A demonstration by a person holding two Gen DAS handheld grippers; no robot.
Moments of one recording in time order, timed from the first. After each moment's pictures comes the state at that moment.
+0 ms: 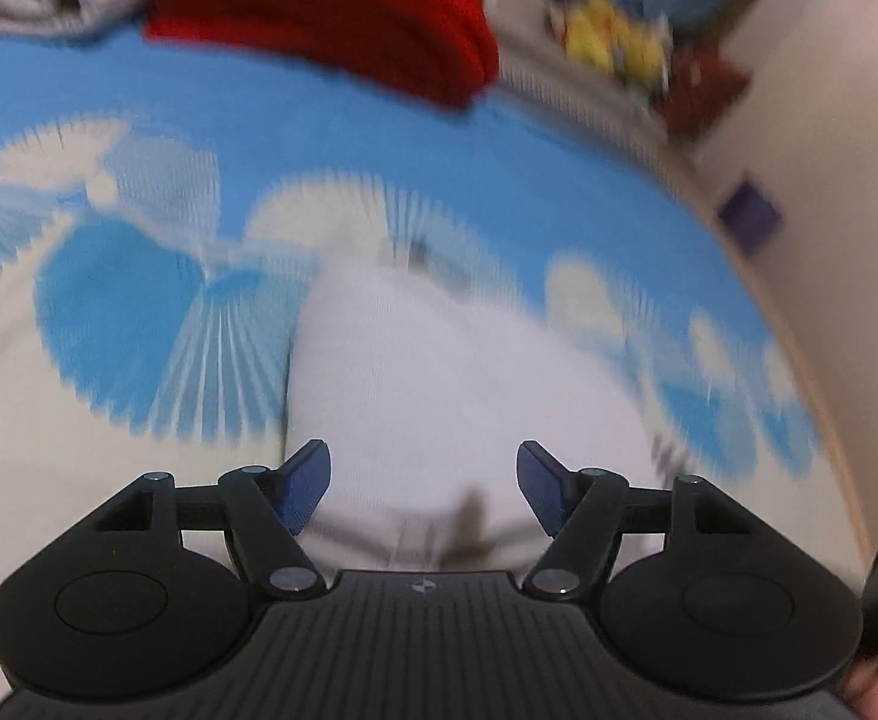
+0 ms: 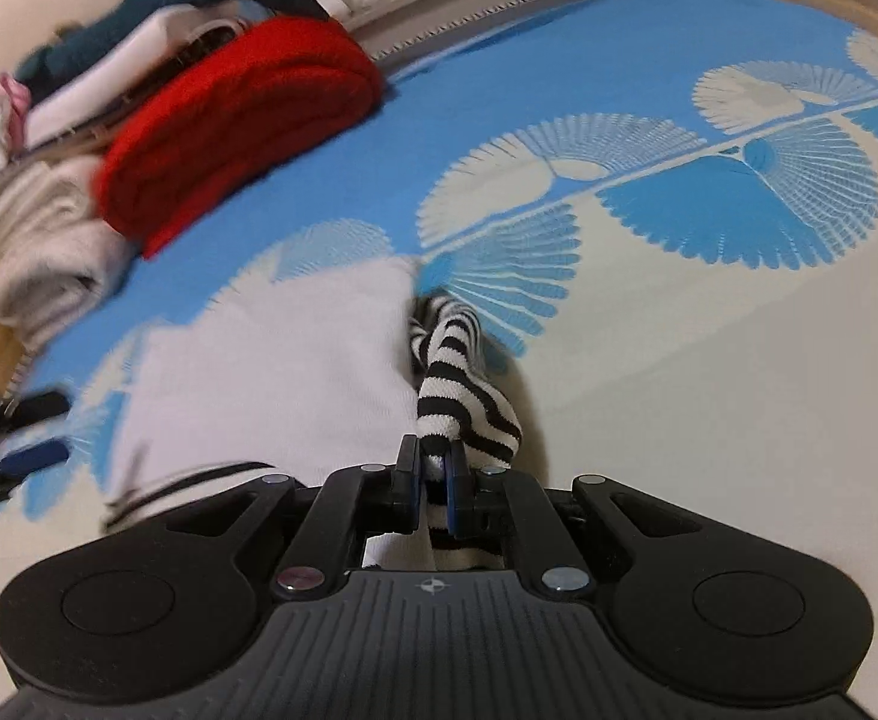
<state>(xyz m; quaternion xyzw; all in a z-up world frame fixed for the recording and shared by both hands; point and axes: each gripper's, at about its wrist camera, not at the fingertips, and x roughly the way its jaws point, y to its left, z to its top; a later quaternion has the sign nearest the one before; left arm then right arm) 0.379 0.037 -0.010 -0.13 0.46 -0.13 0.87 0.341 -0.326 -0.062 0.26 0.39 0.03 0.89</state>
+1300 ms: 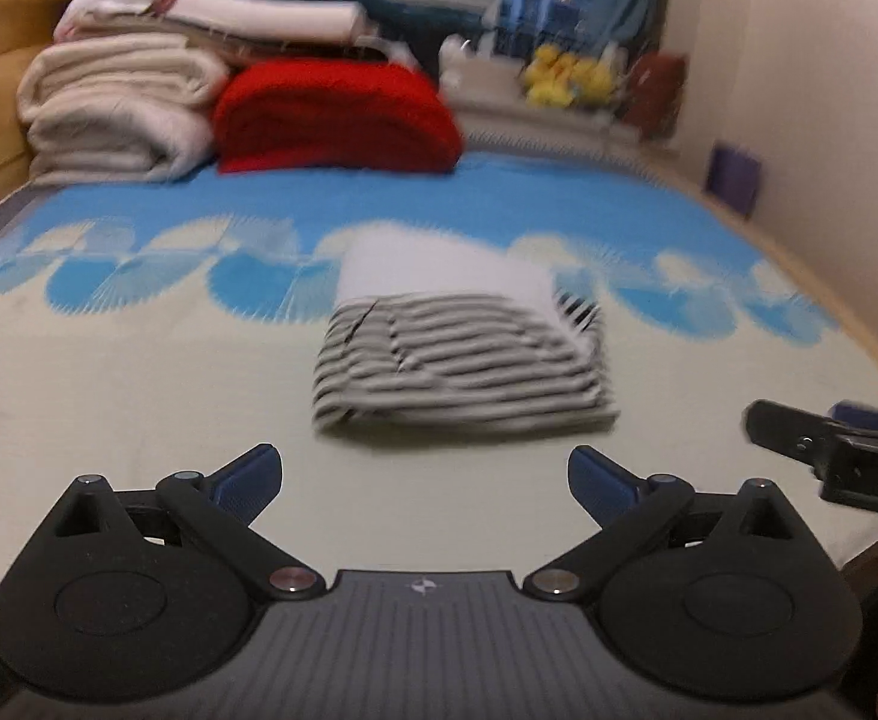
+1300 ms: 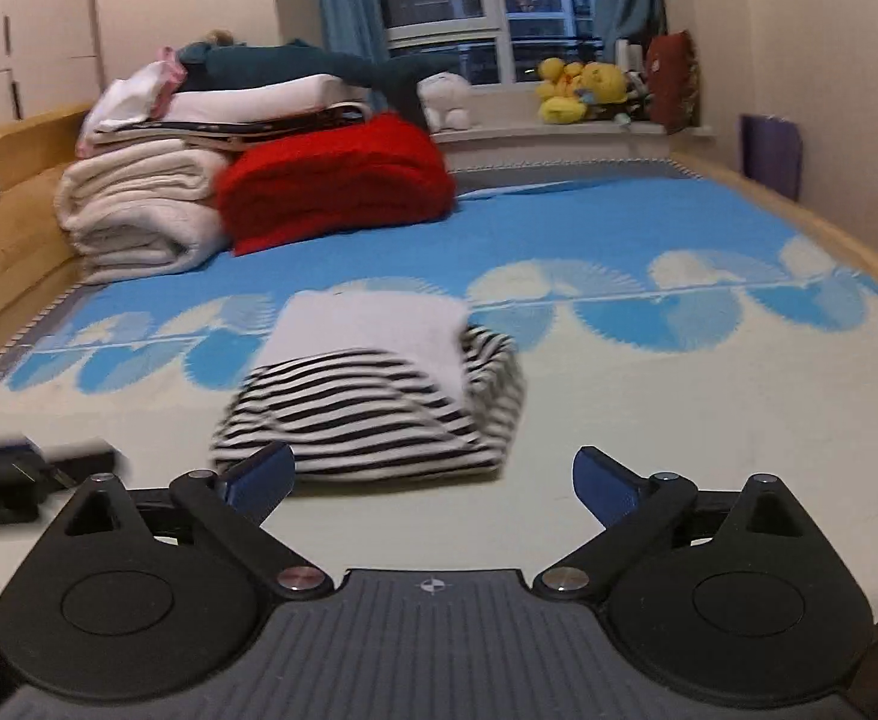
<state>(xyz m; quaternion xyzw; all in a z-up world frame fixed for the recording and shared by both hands) 0.061 -0.038 0.069 0.00 0.33 -0.04 0.94 0.065 -0.268 0.040 0.10 0.27 0.03 0.96</state>
